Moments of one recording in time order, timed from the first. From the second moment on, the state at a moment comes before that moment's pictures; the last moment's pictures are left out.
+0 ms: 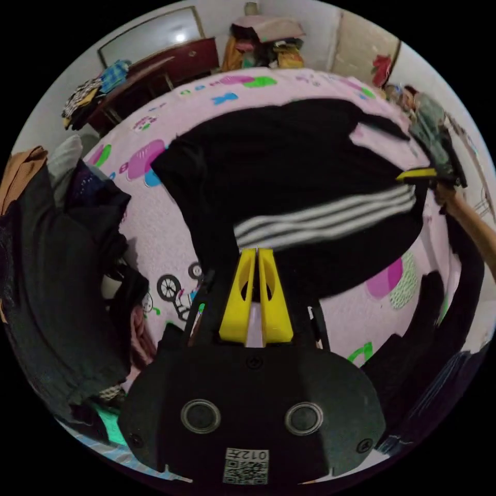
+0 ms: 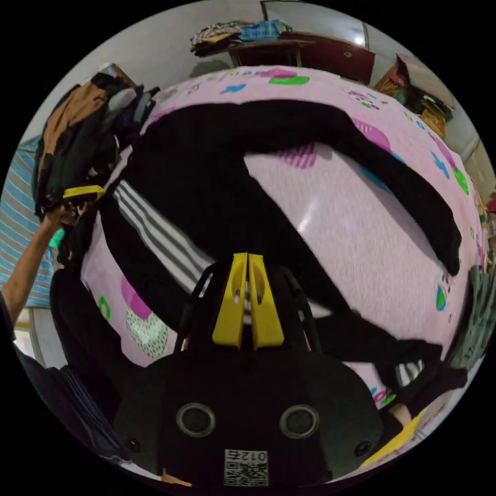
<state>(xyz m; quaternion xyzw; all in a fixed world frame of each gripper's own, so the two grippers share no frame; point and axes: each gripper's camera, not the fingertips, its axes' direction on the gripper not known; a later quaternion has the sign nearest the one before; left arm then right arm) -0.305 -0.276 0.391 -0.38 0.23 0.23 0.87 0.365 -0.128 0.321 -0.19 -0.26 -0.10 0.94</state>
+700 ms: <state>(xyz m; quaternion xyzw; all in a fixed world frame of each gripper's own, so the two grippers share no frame) -0.315 -0.280 0.385 -0.42 0.23 0.14 0.87 0.621 -0.033 0.234 -0.06 -0.24 0.31 0.92</state>
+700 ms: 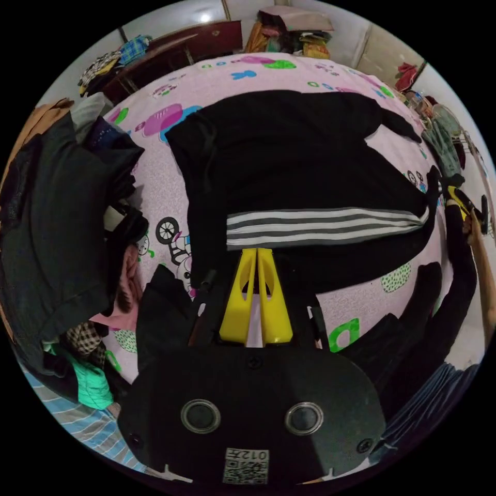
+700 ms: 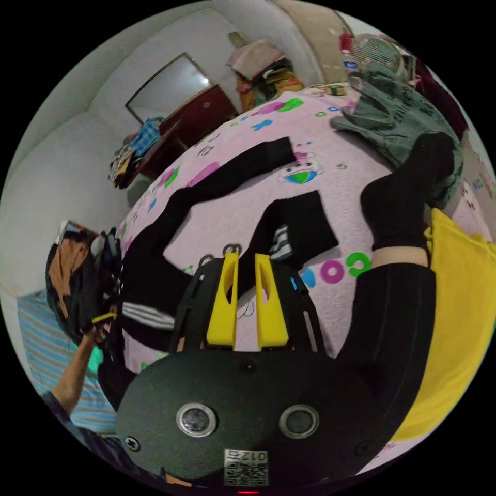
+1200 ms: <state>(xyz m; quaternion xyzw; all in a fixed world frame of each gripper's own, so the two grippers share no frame) -0.323 -0.266 0.435 -0.49 0.22 0.09 0.84 0.671 -0.097 0.249 -0.14 -0.21 0.30 0.92</state>
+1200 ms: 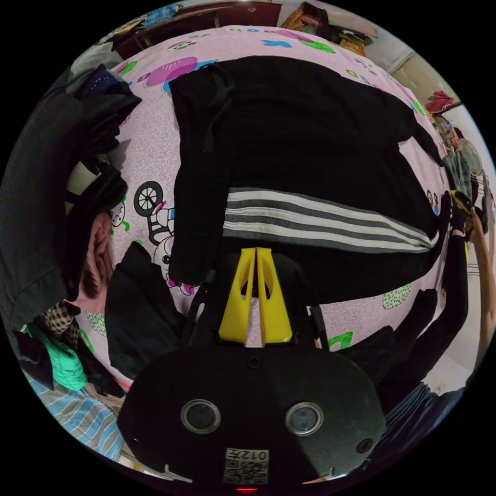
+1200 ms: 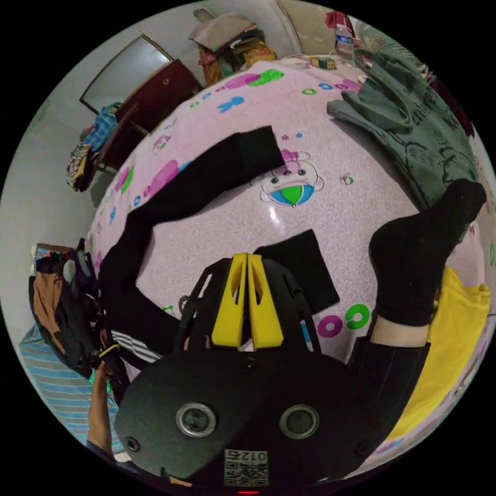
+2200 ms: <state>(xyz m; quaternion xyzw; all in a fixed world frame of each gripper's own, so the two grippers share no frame) -0.373 -0.278 0.463 -0.48 0.26 0.06 0.83 0.774 -0.039 0.134 -0.11 -0.30 0.23 0.92</state>
